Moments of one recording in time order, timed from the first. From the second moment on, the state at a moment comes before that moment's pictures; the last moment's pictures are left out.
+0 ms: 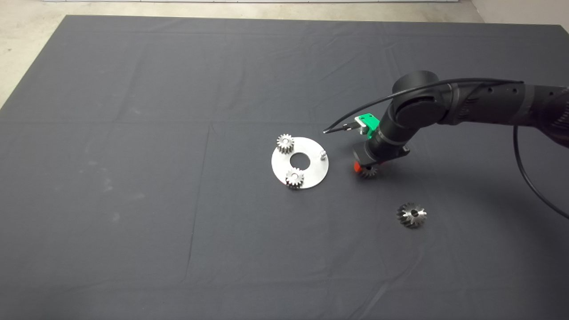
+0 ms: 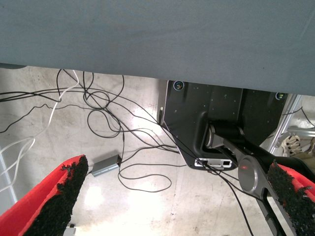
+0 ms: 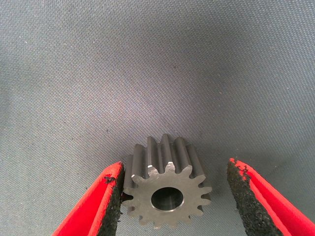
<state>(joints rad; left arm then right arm) -0.72 1.20 -0.38 -0.09 1.52 -0.94 0.30 2.57 -1.22 -0.39 -1.52 1.15</state>
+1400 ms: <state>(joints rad) -0.72 1.20 -0.38 -0.09 1.52 -0.94 0.30 2.57 -1.23 -0.39 -1.52 1.15</state>
